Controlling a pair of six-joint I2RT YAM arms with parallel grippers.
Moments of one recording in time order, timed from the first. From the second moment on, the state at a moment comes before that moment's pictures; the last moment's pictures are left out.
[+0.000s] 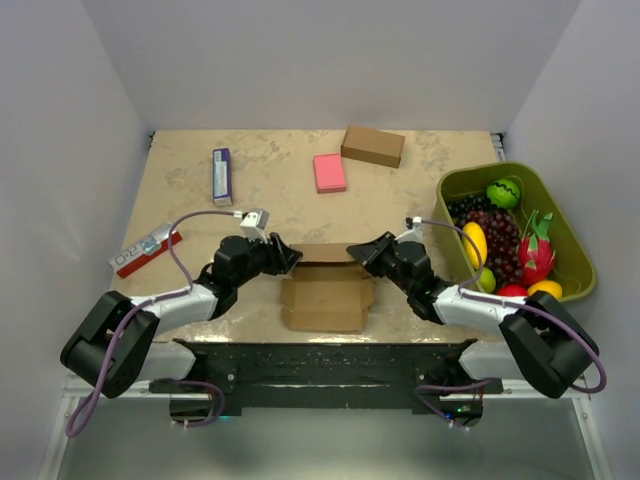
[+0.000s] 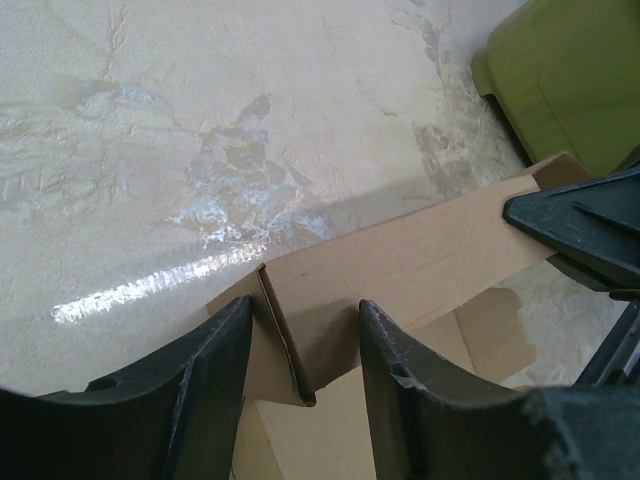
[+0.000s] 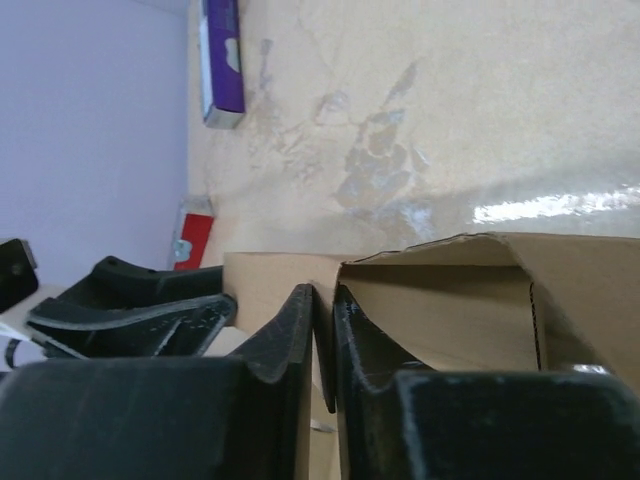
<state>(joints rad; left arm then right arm) -0.52 1.29 0.36 0.62 0.17 -0.55 0.64 1.29 0.38 0.58 0.09 1.14</state>
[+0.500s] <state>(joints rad) -0.52 1.29 0.36 0.61 0.15 -0.55 0.65 1.10 0.37 0.42 0.14 0.98</state>
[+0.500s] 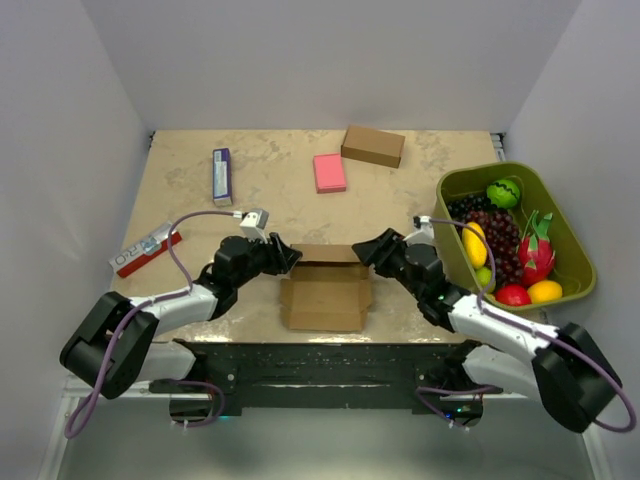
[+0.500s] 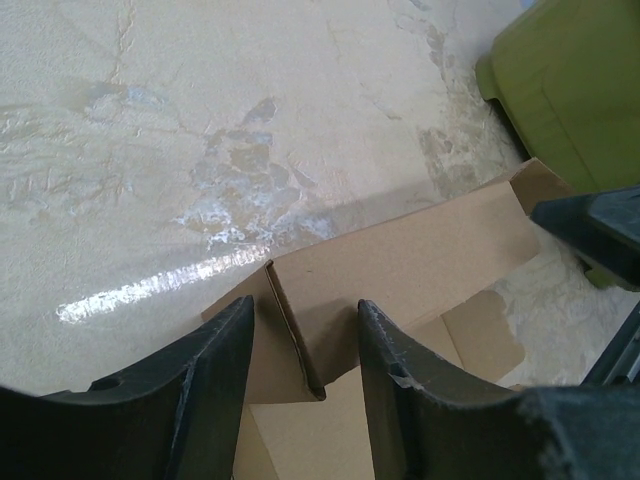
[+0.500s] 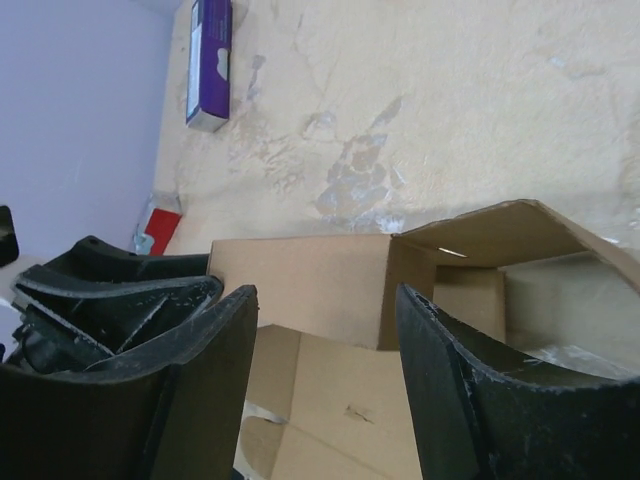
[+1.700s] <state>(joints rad) -0.52 1.31 0.37 0.61 0.15 -0.54 0.65 1.32 0.41 0.37 0.16 0.69</state>
